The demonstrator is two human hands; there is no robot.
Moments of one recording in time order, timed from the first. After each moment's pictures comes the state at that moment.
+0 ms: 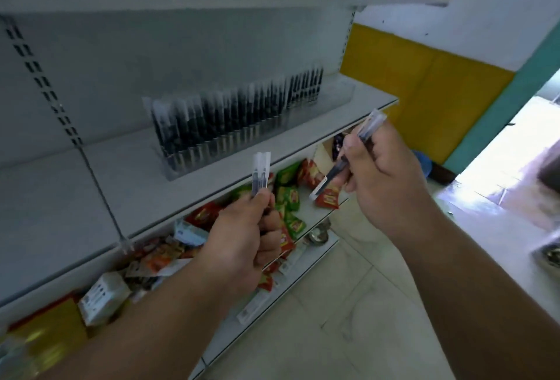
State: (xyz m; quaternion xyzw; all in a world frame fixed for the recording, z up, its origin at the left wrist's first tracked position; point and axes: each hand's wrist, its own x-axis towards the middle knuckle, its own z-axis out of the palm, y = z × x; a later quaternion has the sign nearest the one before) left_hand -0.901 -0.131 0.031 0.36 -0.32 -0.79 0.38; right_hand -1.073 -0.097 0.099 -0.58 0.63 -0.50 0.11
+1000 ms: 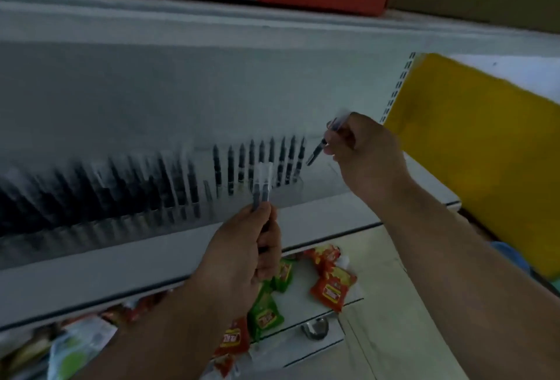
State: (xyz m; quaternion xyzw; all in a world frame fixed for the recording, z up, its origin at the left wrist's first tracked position) left_hand -1.166 -0.350 0.026 0.41 -0.24 -0.72 0.51; right_hand -1.340 -0.453 0.086 -0.72 0.56 -0.38 0.11
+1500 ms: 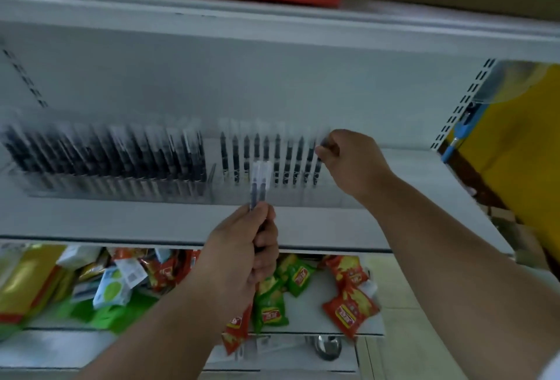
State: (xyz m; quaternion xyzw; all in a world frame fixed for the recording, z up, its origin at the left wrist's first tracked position) left_hand -1.232 -0.340 0.030 0.47 -0.18 -0.60 0.62; right_hand -1.356 -0.522 0.064 -0.84 0.48 -0.21 0.16
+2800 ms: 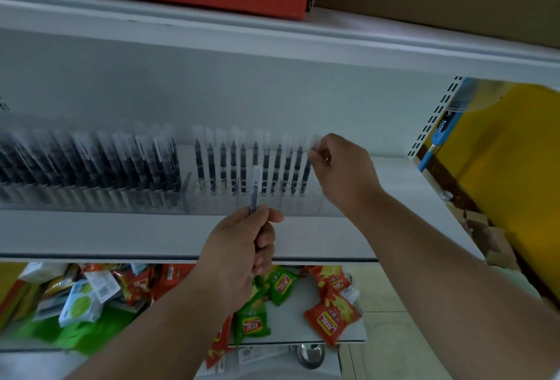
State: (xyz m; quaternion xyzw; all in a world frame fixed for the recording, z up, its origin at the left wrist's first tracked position) left_hand -1.248 -0.375 0.017 0.50 -0.21 -0.57 0.62; right_hand -1.372 -0.521 0.061 -0.81 0.49 -0.29 0.12
